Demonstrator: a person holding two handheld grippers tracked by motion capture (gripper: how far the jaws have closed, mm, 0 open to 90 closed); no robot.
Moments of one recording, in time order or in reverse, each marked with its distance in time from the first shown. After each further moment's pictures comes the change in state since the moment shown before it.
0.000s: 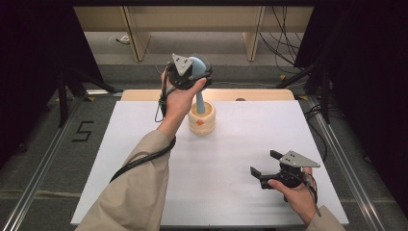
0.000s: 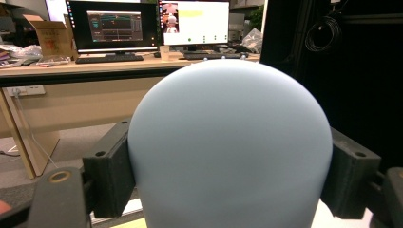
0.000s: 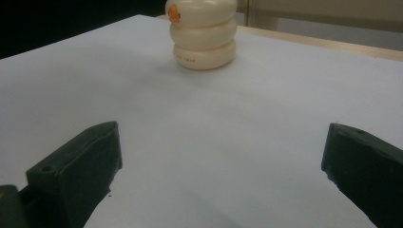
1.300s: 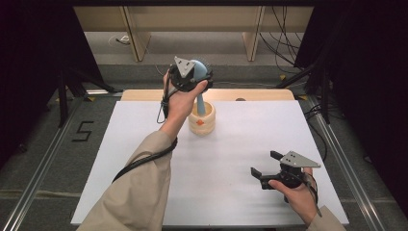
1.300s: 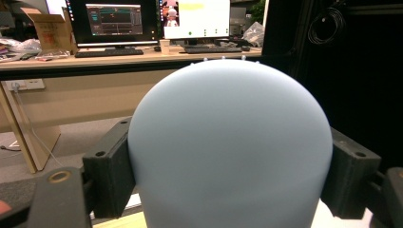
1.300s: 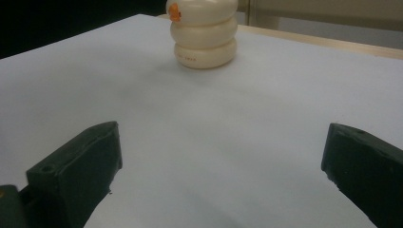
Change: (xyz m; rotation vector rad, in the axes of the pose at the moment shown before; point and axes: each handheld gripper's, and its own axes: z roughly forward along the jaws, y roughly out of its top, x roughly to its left) left arm -0.001 -0.011 0.008 0.022 0.004 0.003; right arm -0.001 -0.001 -0.001 -0.001 0.004 0.001
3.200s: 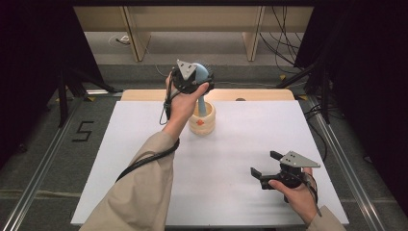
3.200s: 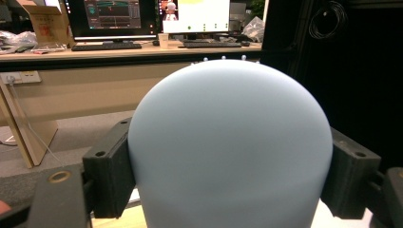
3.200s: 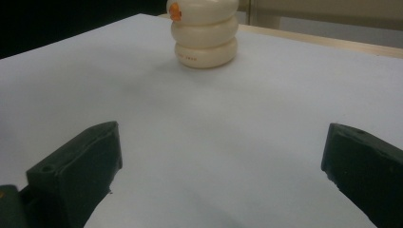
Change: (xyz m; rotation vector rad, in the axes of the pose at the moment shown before) left arm 0.000 -0.012 0.009 0.016 -0.003 -0.008; right arm 0.000 0.000 0.000 0.001 0.003 0.001
